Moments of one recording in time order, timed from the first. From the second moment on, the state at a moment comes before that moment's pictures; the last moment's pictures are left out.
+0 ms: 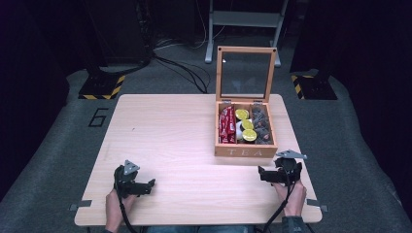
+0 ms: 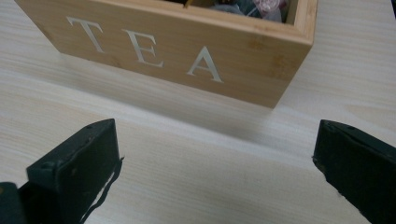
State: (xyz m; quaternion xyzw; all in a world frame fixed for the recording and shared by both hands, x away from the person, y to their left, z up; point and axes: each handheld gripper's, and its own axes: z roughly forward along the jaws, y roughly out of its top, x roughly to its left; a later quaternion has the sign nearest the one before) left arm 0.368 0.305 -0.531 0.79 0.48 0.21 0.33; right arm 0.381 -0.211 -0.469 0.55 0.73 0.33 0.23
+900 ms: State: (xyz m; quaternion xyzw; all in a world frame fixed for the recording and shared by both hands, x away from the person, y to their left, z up) left arm 0.368 0.305 -0.531 0.79 0.48 0.20 0.33; right arm 0.416 -0.188 -0.436 0.52 0.75 0.34 0.24
